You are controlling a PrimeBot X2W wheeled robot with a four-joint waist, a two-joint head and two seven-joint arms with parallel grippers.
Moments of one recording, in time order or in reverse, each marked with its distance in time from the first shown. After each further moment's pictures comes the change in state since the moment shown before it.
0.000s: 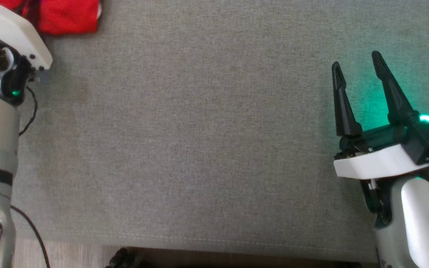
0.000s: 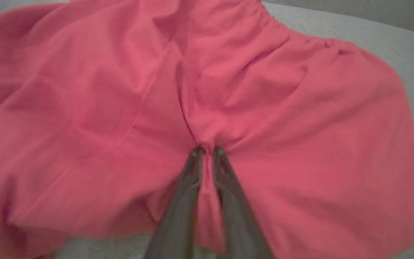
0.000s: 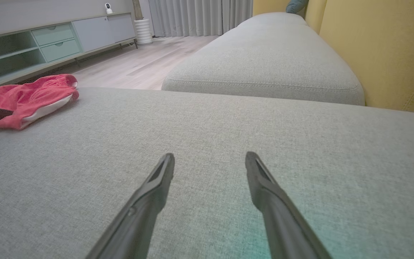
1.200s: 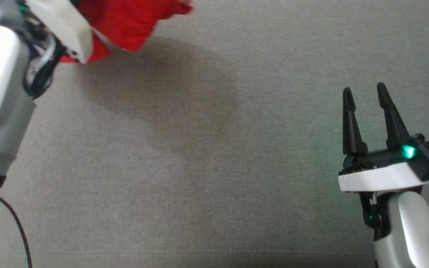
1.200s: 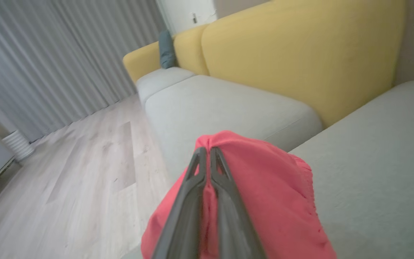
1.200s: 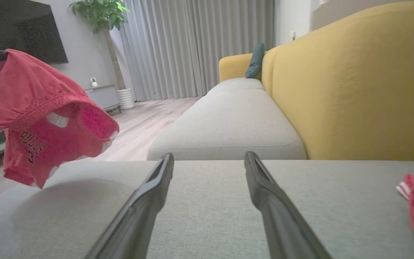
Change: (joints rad) left arm -0.058 0.143 -0.431 -0.383 0.039 -0.002 -0.191; right arm 0.042 0.001 -0.034 0.191 0.140 0.000 -0.150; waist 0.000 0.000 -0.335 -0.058
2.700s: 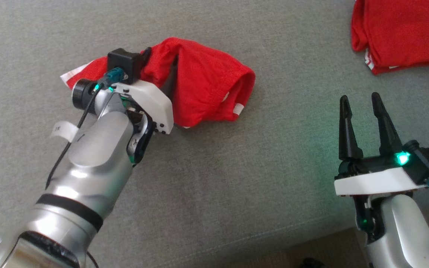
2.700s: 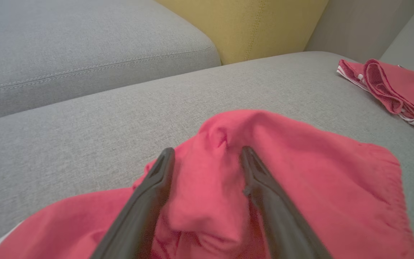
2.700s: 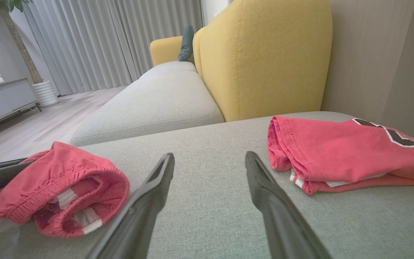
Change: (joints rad) left arm 0.182 -0.331 -0.113 0.341 -0.151 0.165 -0.181; right arm -0.002 0.002 0.010 0.094 0.065 0.000 -0.062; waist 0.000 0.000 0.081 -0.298
